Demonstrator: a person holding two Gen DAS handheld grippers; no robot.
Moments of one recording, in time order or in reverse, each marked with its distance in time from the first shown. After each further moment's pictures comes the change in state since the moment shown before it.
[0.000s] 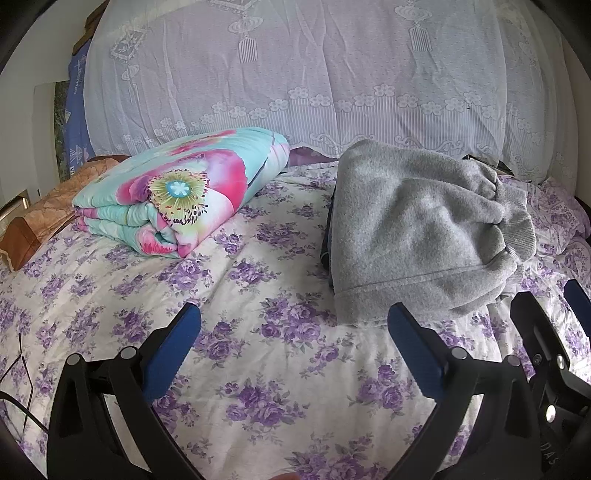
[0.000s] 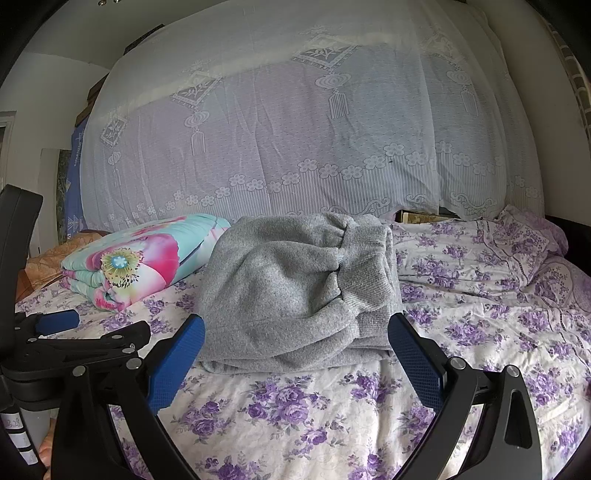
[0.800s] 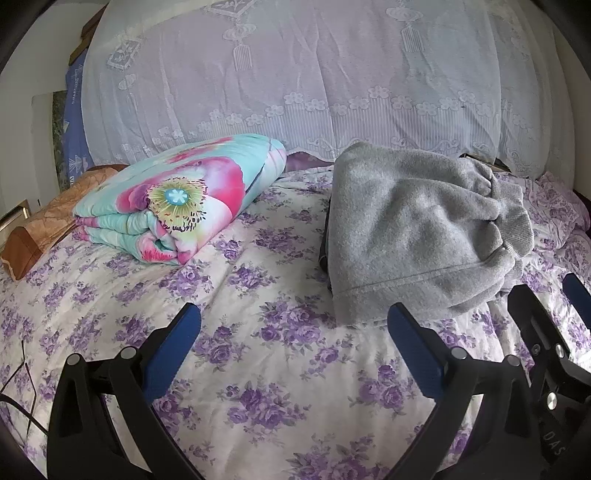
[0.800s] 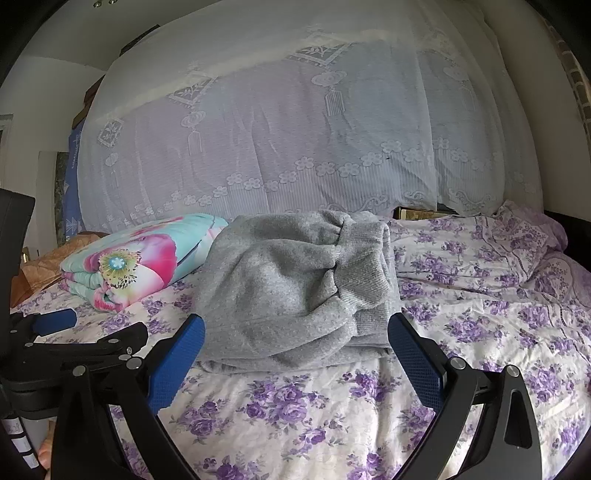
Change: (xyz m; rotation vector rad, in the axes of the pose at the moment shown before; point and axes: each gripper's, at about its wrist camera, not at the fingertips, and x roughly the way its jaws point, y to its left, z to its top) left arm -0.003 -0.002 -0.002 0.030 -0.026 0.004; right arm 0.001 0.002 -0.002 0.017 0.003 -0.019
